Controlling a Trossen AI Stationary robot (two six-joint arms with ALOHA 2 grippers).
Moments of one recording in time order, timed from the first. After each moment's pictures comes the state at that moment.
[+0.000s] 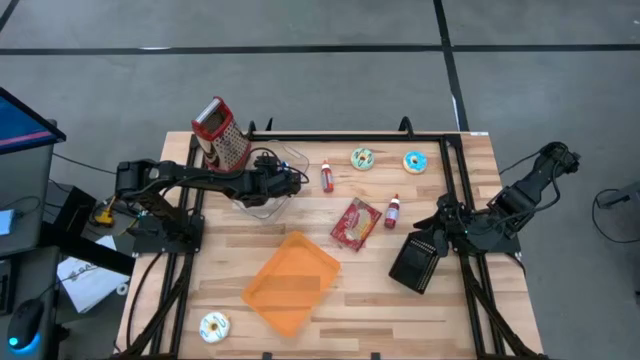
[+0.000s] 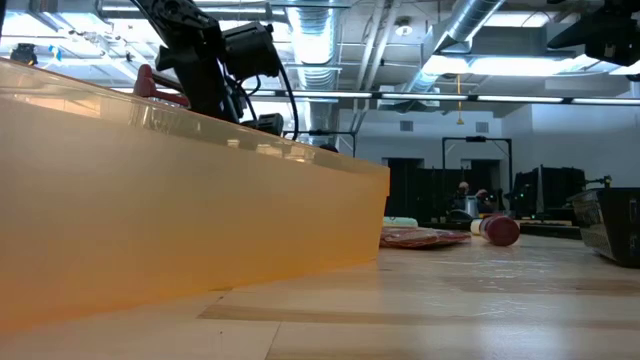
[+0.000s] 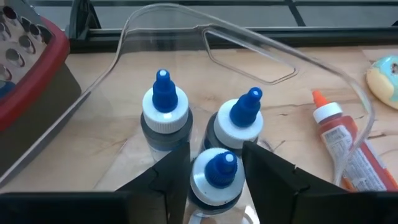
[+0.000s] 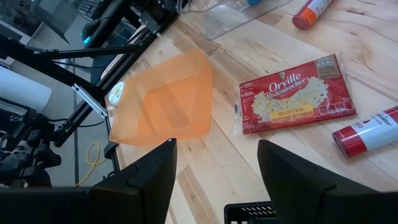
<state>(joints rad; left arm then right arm) 0.18 1.58 0.91 -0.41 -0.80 -1.10 0.71 0.71 0.77 -0.78 0.66 1.23</state>
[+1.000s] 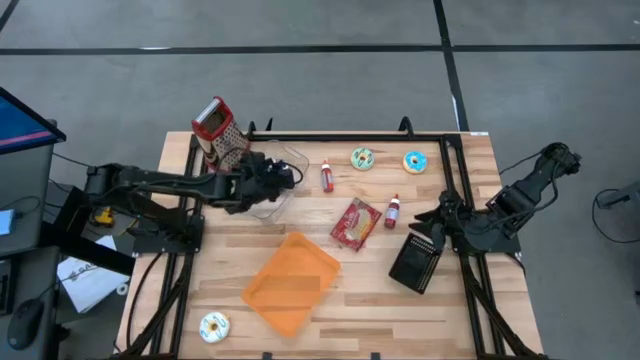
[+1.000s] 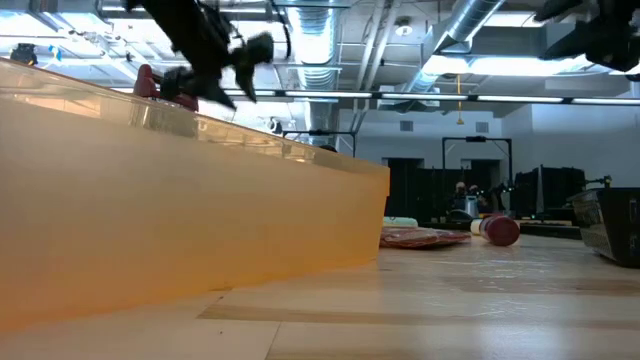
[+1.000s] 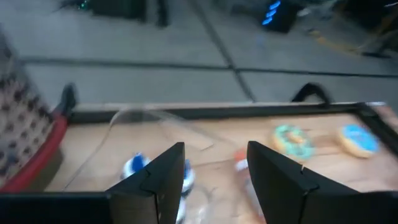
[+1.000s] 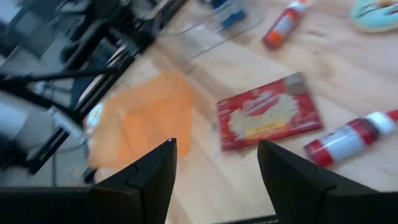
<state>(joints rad) 0.02 1.30 0.91 -0.35 -1.01 -0.95 0.68 0.71 0.77 -0.85 0.76 1.30</state>
